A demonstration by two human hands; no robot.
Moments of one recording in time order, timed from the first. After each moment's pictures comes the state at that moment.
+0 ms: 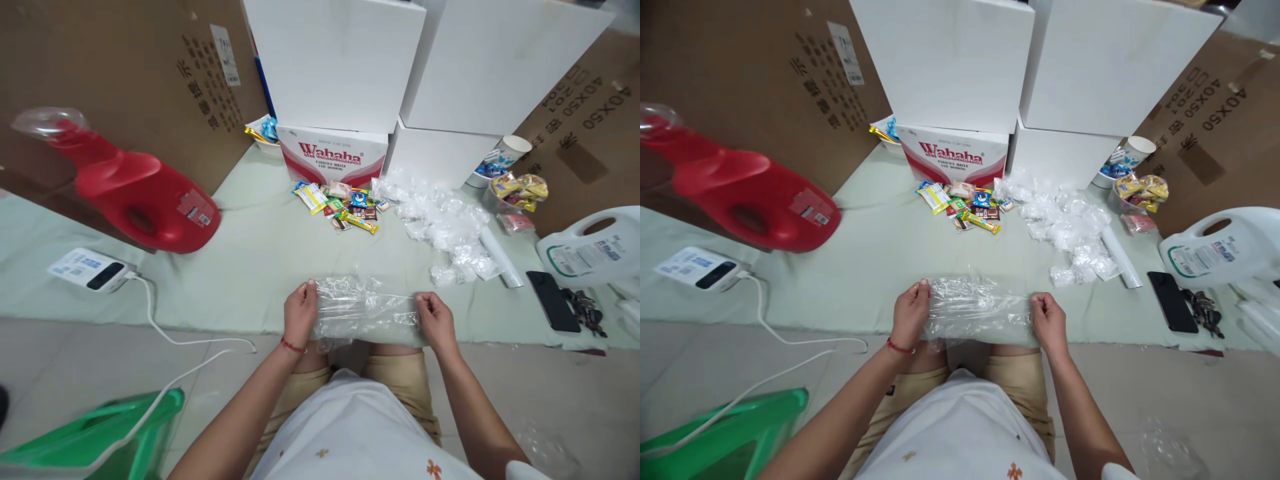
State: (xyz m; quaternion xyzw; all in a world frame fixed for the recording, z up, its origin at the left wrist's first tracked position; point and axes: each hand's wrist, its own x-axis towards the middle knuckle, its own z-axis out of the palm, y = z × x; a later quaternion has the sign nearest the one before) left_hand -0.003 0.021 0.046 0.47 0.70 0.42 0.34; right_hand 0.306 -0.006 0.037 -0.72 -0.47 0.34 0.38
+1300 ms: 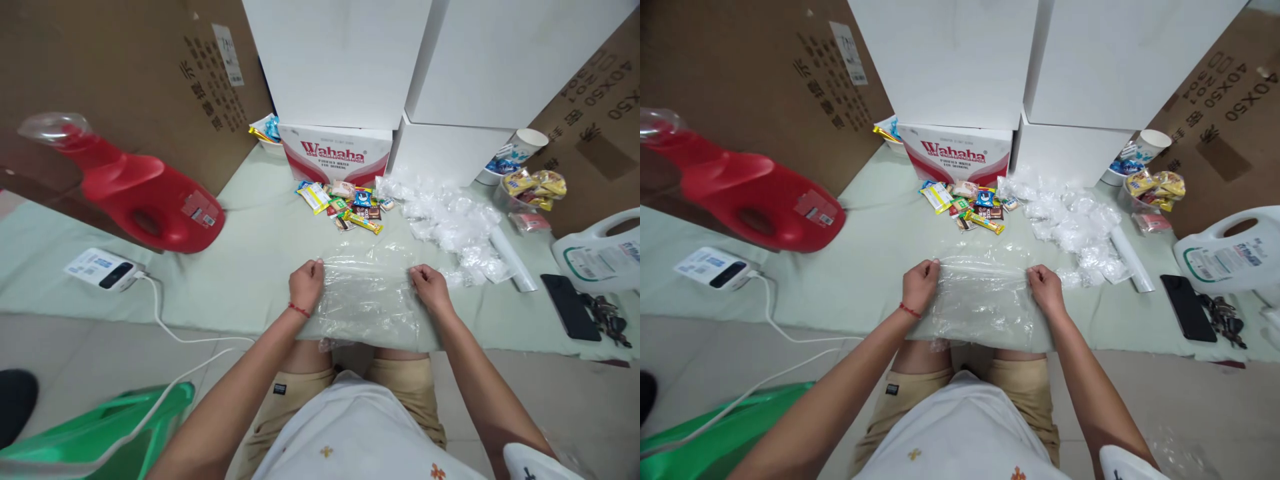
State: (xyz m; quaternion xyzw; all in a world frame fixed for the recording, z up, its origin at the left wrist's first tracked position) left_hand -0.013 0.086 0.033 0.54 0.74 0.32 0.24; right_hand 0.313 0.080 0.025 -0.69 -0.49 0.39 0.38
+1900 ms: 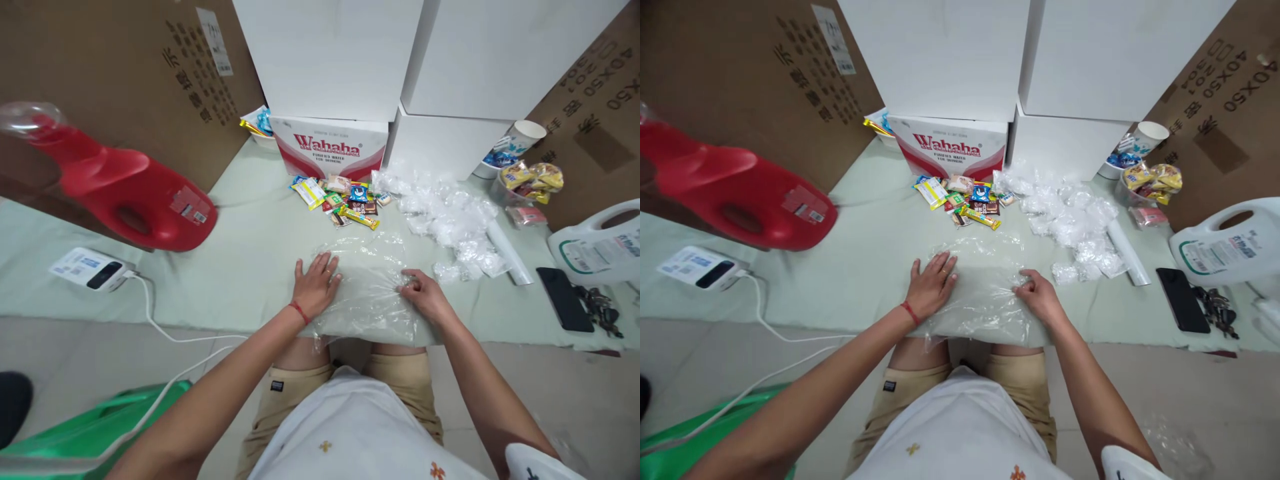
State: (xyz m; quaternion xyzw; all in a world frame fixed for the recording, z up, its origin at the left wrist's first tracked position) left_hand -0.001 0.072 0.030 0.78 0.61 0.07 0.11; right_hand 0.308 0.052 0.048 -0.66 -0.49 0.48 0.30
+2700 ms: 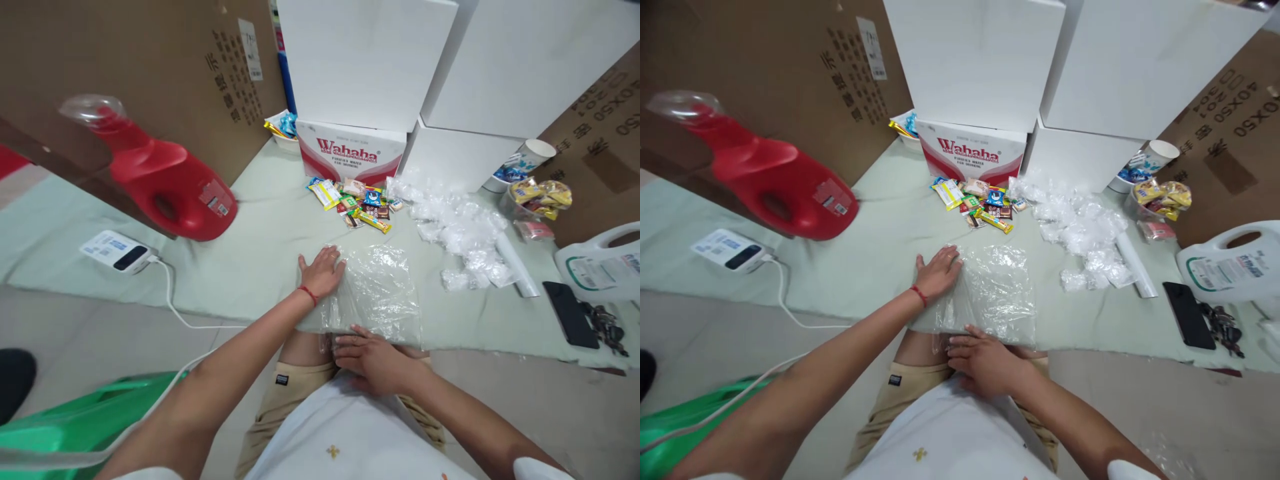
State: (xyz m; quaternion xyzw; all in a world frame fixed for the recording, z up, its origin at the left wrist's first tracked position) left_hand -0.010 0.093 0.048 0.70 0.67 0.07 0.22; right_hand 0.201 -0.036 0.055 -0.18 -0.91 0.36 0.00
